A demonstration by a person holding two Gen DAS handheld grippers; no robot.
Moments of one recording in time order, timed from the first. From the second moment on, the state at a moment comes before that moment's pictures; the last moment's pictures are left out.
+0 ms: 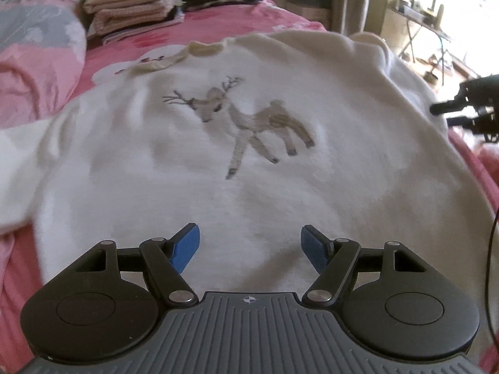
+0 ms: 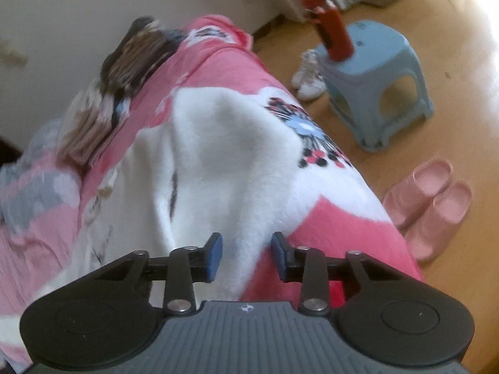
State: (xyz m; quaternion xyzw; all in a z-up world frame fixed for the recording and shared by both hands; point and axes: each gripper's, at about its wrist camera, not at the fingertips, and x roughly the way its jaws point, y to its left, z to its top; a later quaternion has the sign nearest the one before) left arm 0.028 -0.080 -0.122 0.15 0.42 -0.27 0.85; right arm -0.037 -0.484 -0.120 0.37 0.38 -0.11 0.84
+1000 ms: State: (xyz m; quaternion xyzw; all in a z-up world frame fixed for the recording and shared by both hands) left arm 0.032 -0.071 -0.129 0.11 0.42 -0.27 0.86; right arm 0.023 -0.483 0.096 0.42 0.11 0.13 0.89
